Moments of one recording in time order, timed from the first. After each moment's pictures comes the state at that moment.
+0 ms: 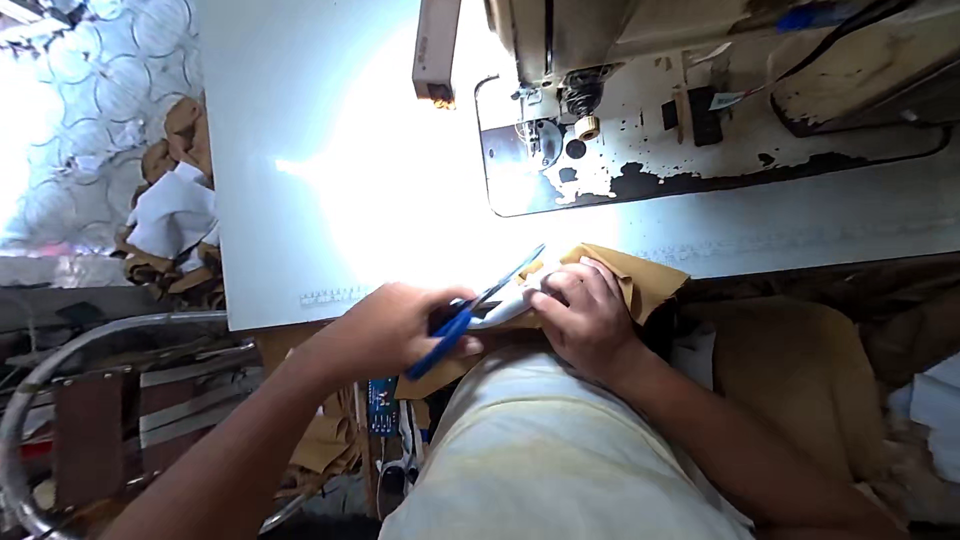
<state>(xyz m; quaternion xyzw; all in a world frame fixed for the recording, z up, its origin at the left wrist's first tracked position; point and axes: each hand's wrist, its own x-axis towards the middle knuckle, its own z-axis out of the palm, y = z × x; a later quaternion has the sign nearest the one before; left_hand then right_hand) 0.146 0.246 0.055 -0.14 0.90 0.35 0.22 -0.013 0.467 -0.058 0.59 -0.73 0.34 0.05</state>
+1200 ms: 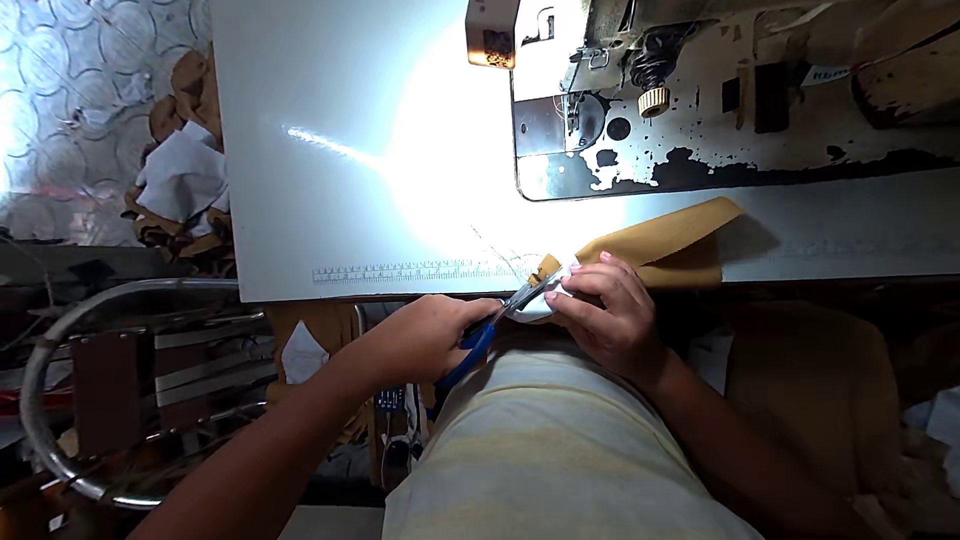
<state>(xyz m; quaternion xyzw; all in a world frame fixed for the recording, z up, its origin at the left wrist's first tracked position) 0.159 0.261 0.027 -0.12 0.87 0.34 0.34 -0.016 0.468 -0.073 0.59 -0.65 0.47 0.05</state>
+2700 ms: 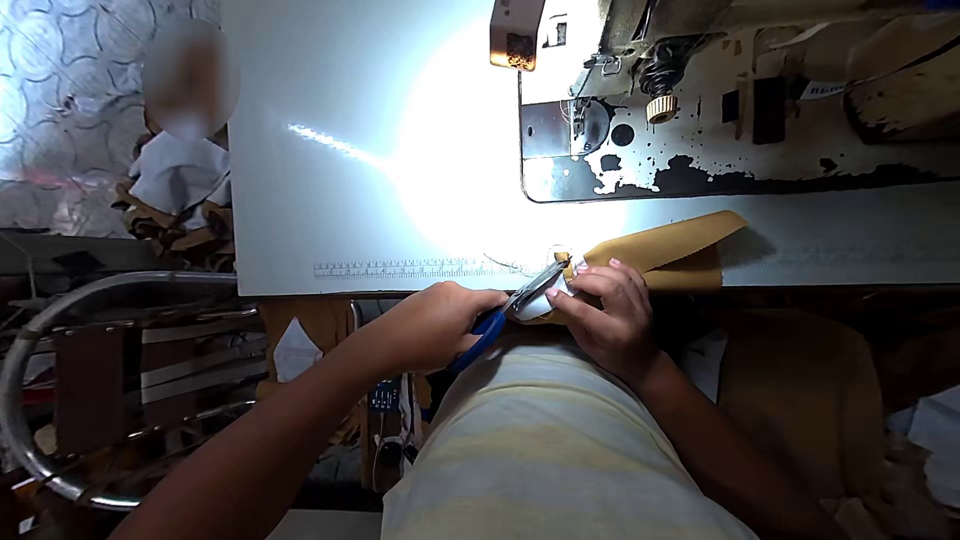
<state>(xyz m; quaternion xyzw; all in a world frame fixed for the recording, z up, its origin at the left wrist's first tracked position) 0.147 0.259 0.027 -0.14 0.87 0.35 0.33 -0.013 0.470 -0.081 0.59 -0.68 0.42 0.08</state>
